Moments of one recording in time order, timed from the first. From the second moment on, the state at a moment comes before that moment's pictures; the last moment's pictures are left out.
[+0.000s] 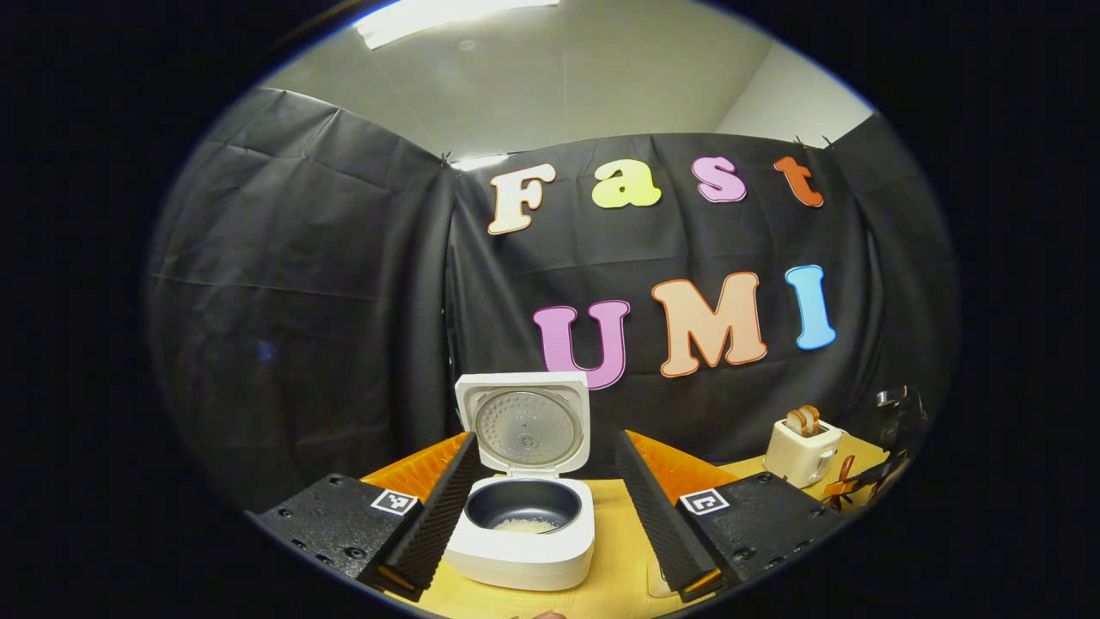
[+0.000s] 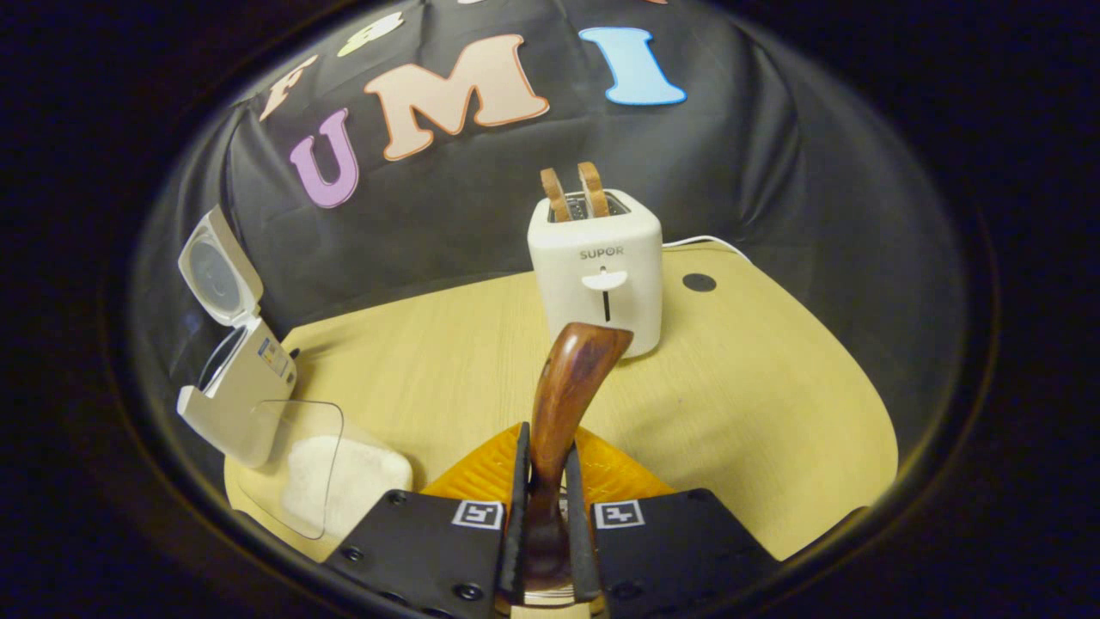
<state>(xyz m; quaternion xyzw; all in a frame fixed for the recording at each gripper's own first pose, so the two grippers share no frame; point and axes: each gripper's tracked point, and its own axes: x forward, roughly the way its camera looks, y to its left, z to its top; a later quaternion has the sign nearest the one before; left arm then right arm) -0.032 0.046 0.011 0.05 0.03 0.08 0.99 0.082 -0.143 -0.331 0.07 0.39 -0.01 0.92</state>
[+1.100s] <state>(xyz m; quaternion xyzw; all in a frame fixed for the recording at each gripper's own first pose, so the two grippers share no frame) -0.022 0.084 -0.001 0.02 0.03 0.05 1.00 0.076 -0.028 -0.174 0.07 0.23 0.06 0.97</state>
